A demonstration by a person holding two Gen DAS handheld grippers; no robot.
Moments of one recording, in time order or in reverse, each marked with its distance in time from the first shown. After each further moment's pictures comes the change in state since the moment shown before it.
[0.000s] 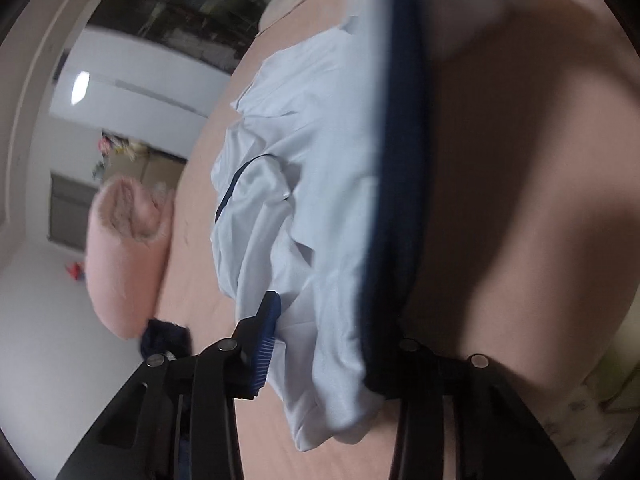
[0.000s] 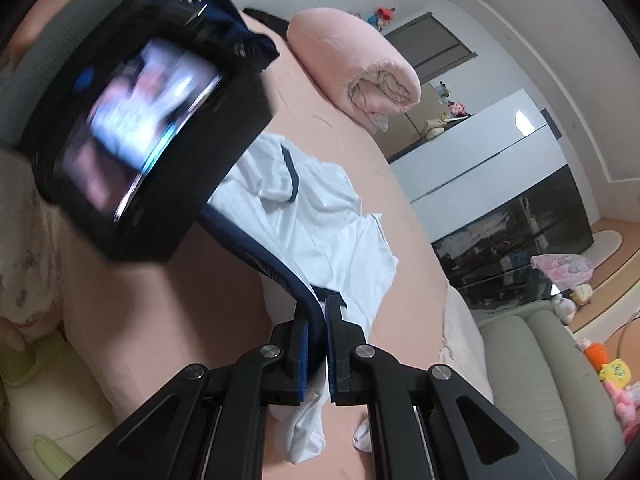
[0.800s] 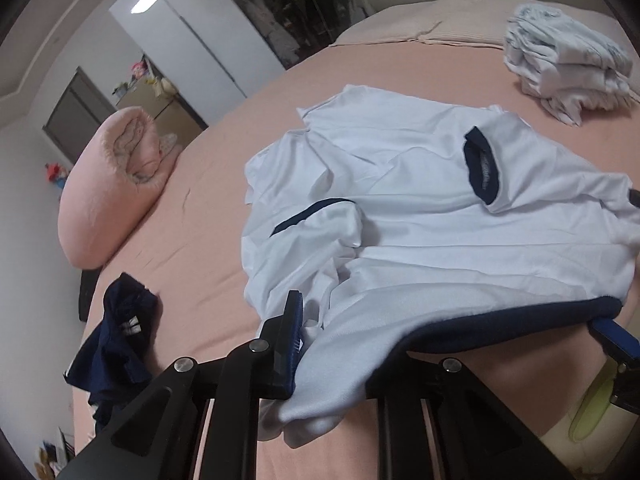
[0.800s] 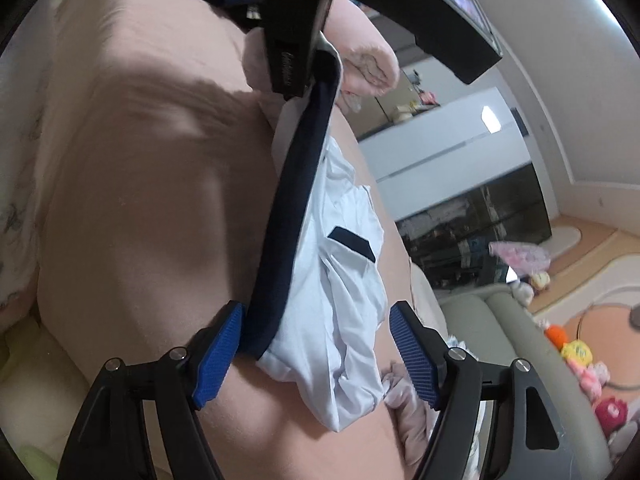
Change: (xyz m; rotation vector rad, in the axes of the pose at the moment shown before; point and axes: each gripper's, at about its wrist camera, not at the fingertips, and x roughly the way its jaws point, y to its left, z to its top) left arm -0.009 0.074 0.009 -0.372 -0.079 -0.120; right arm -0.001 0.081 -0.015 -0.045 0.059 -0.166
